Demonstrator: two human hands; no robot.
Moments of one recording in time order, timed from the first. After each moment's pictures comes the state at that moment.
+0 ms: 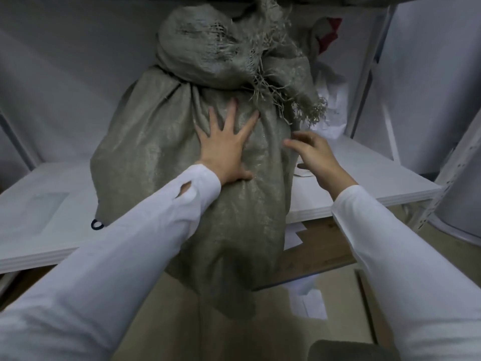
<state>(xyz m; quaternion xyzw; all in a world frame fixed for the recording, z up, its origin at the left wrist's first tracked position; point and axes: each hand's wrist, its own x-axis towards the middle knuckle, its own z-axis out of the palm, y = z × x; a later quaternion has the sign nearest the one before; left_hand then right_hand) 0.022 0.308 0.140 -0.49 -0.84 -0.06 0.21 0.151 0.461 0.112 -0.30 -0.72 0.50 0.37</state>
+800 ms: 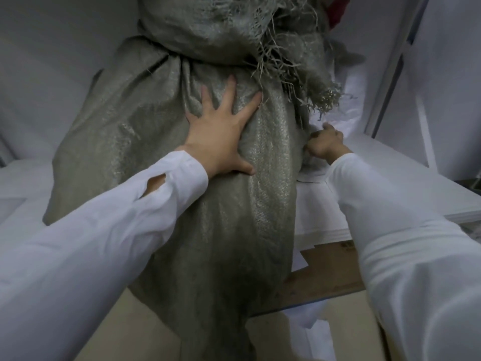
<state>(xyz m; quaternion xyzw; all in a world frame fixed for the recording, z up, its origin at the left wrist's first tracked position) -0.011 0.390 0.136 -0.49 -0.84 -0.04 0.20 0.071 0.648 0.073 -0.44 -0.85 0.21 0.19</state>
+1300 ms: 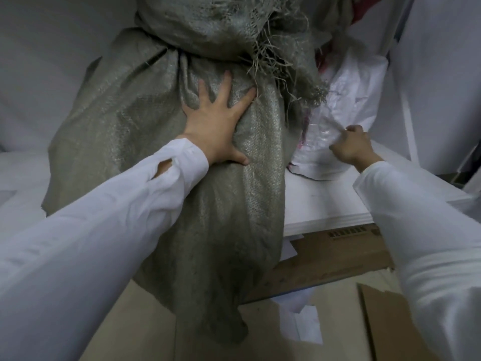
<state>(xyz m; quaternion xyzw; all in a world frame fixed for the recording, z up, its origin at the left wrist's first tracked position) -0.010 0.393 0.136 -0.50 -0.84 -0.03 0.20 0.145 0.664 0.068 -0.49 -0.83 0.19 0.21</state>
